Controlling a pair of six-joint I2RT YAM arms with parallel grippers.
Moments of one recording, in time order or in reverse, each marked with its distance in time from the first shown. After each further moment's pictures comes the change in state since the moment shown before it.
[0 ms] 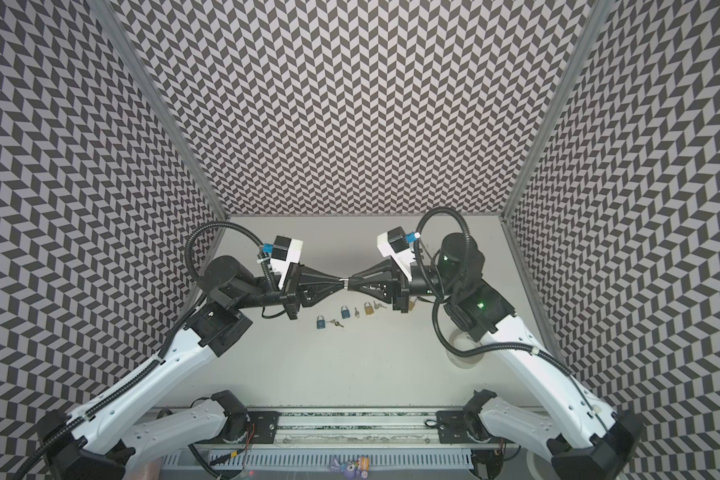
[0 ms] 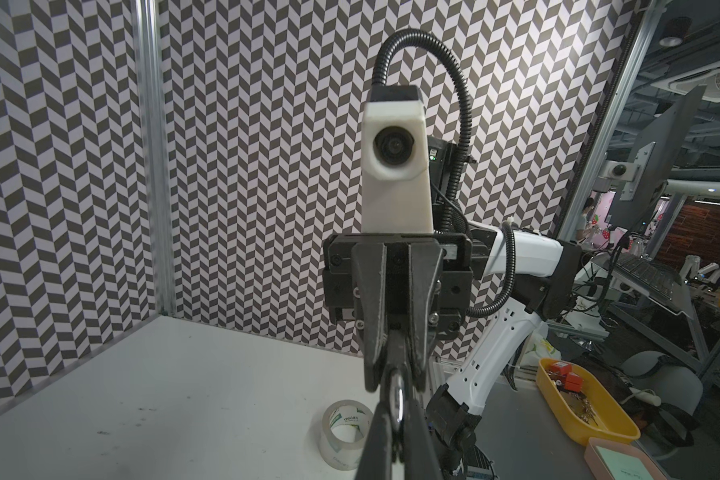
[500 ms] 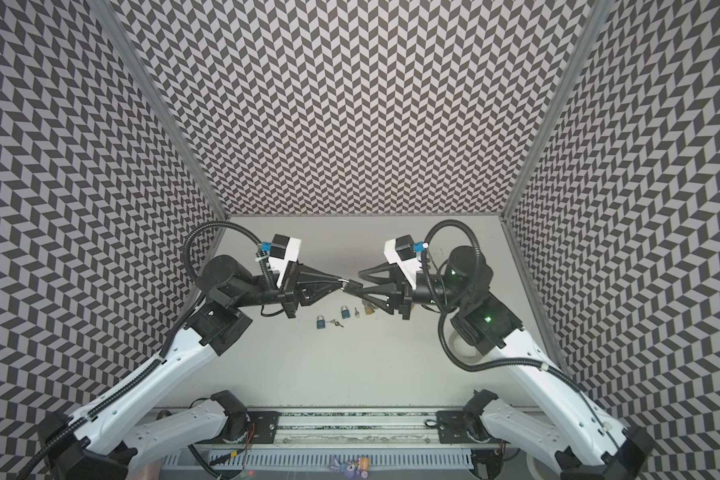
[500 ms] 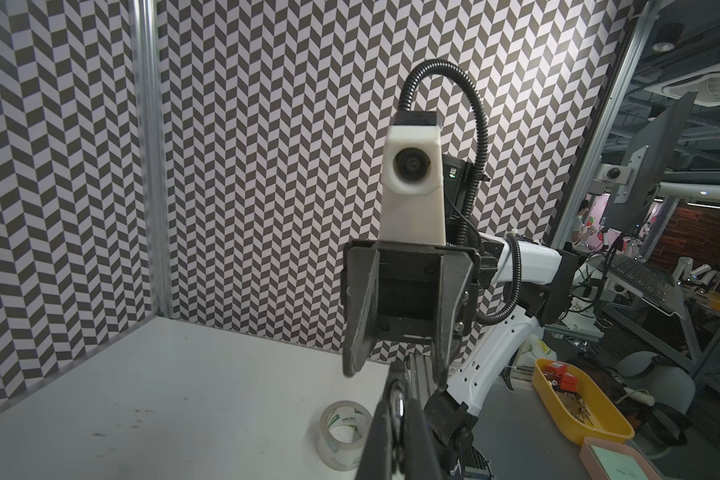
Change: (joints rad) left arm 0.069 -0.011 -0.011 0.014 0.038 -0.039; right arm -0.012 -0.132 -0.094 0.022 0.168 -0.010
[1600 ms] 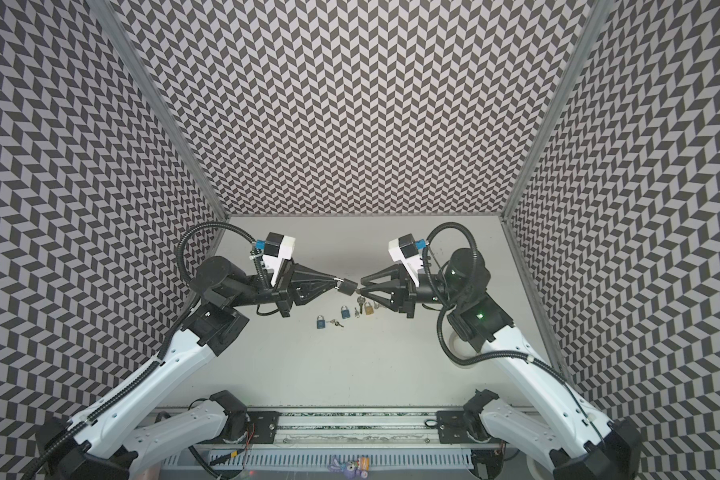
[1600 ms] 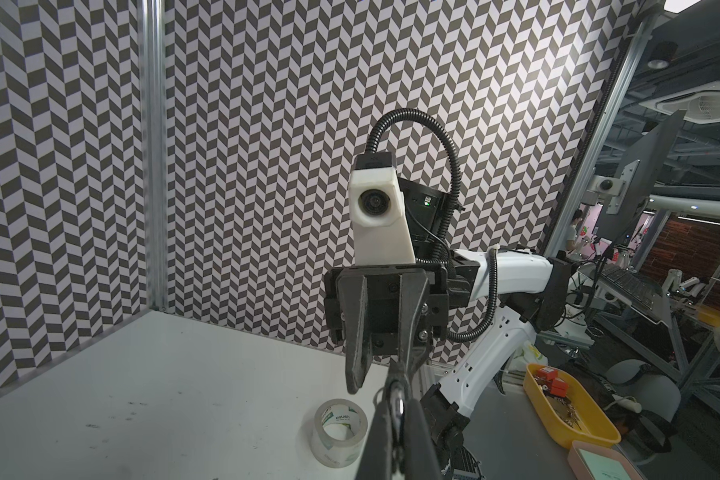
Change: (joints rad) left arm 0.024 -0.014 -0.015 0.037 0.034 -0.061; right arm -0.061 0.053 -0.094 0.184 -0.202 0.188
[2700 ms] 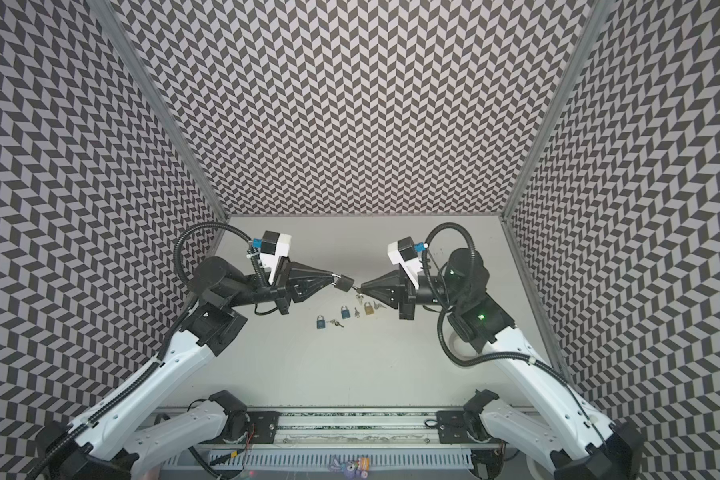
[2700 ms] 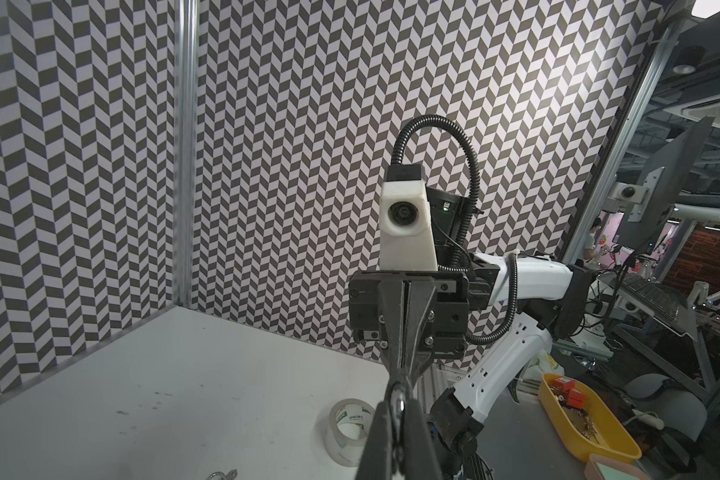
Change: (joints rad) left arm 0.050 -0.021 -0.017 0.004 -0.020 -0.003; right arm 0.000 -0.014 0.003 -0.083 0.016 -0.088
